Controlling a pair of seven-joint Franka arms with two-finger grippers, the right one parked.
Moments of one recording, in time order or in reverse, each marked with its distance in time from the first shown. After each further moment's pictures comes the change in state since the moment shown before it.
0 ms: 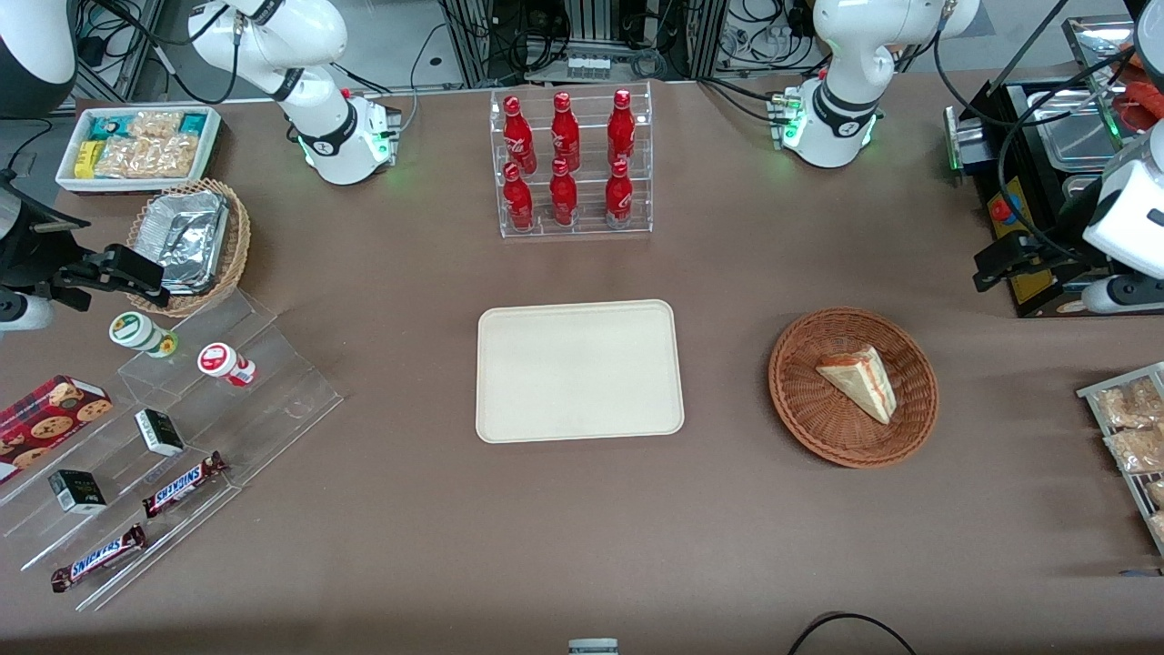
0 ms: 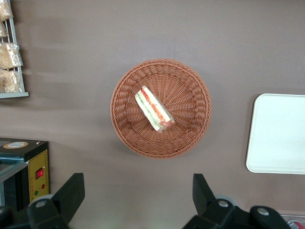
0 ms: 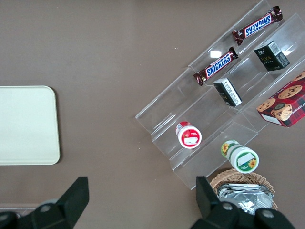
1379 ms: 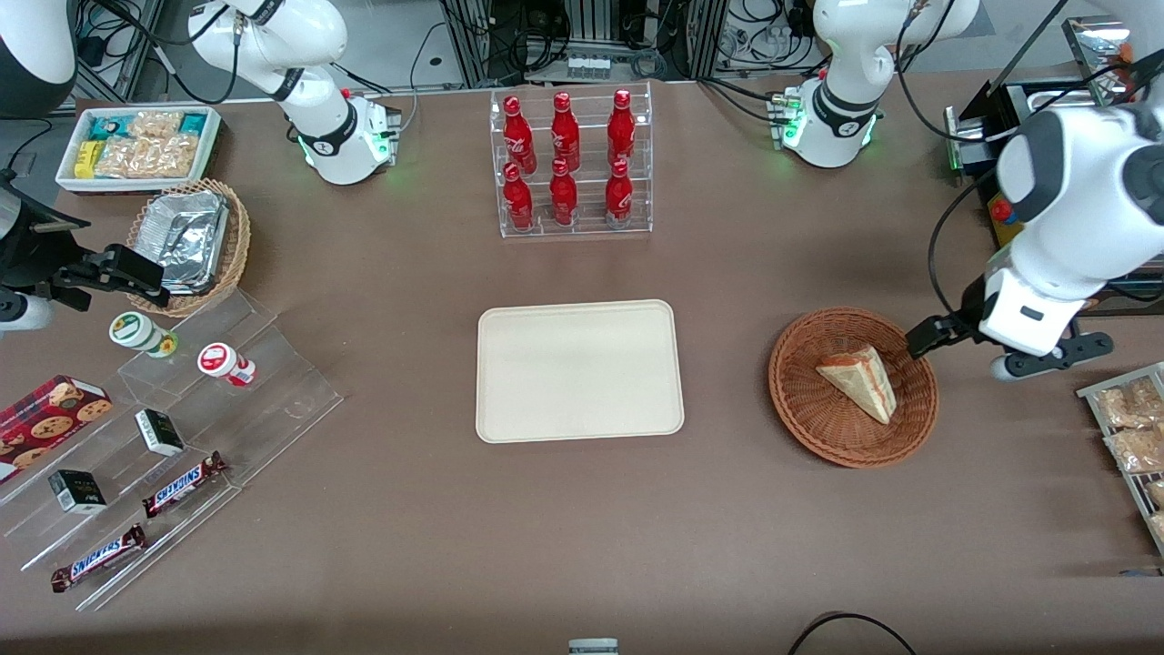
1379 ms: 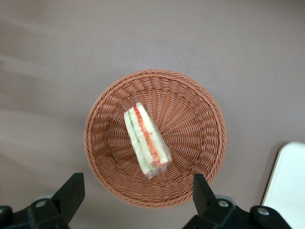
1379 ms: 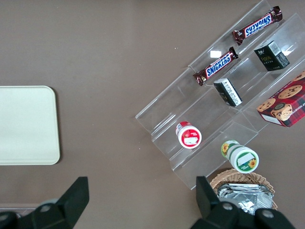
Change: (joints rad) arm 0.000 0.024 -0.018 -0.451 0.001 0.555 -0.281
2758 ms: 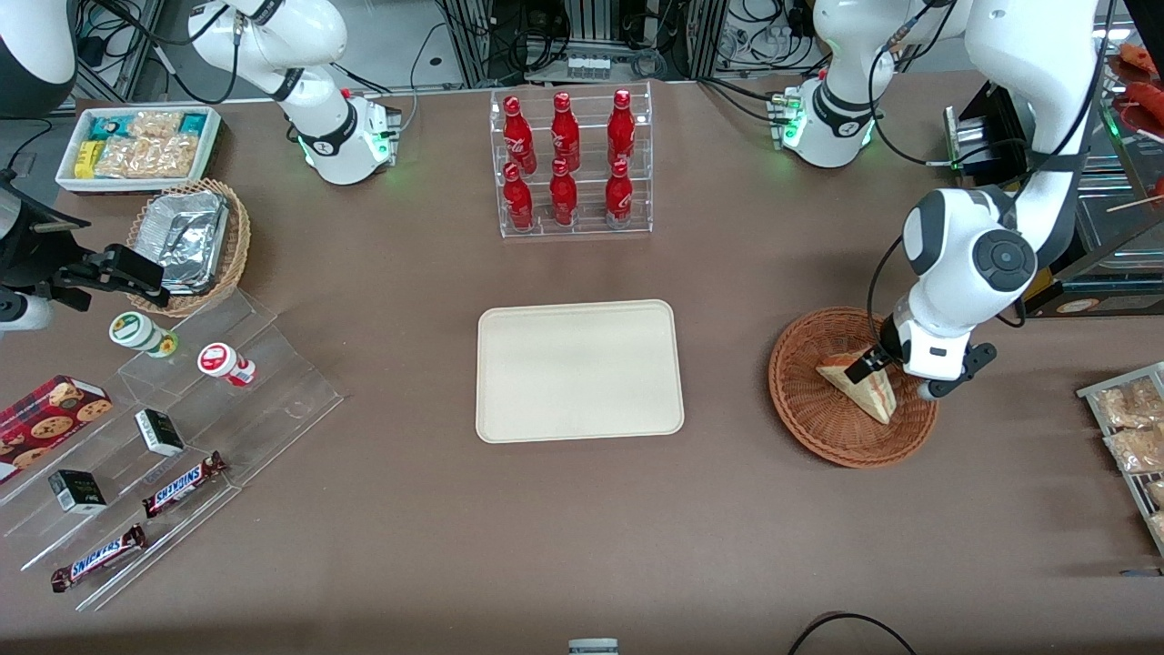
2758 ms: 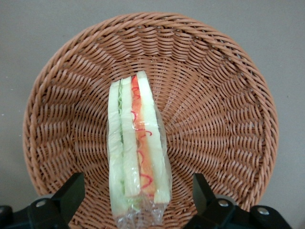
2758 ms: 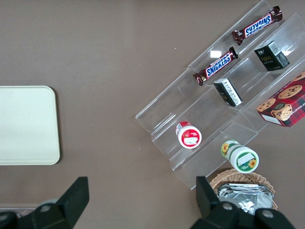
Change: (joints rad) arm 0.001 0.172 -0.029 -0.221 0.000 0.358 -0.261
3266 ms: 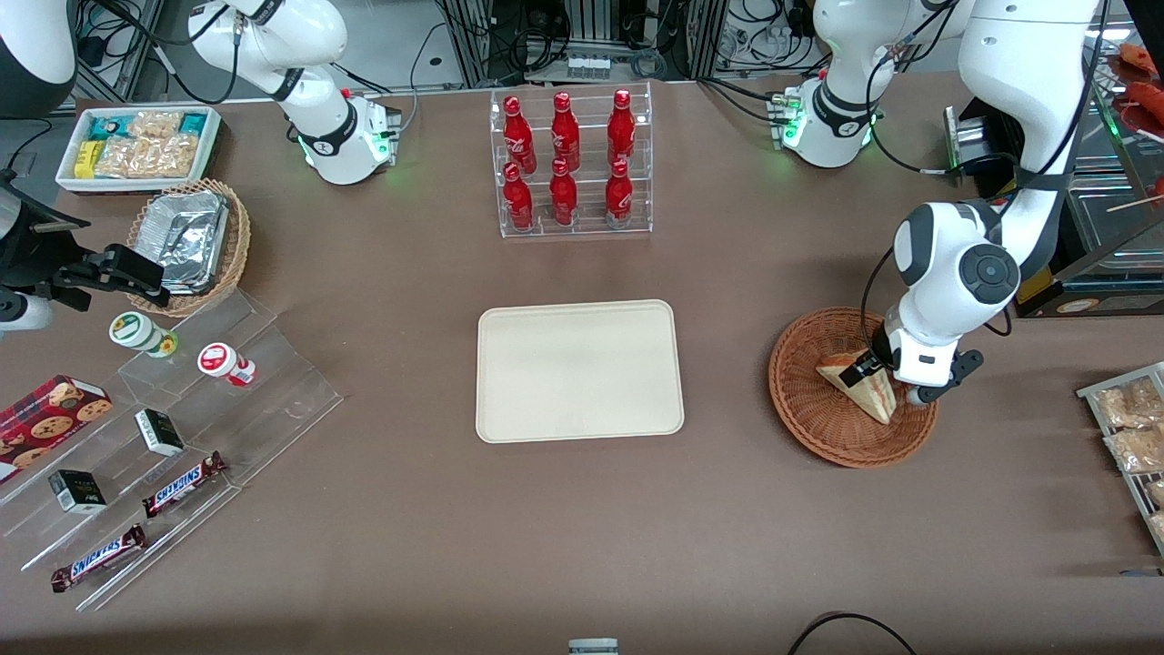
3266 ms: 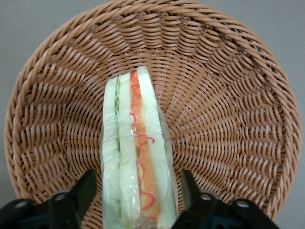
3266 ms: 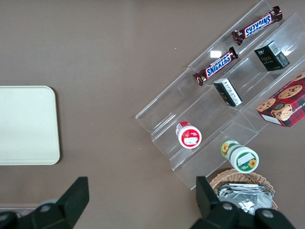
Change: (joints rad) arm 0.001 0.053 0.001 -0.003 0.000 0.043 -0.001
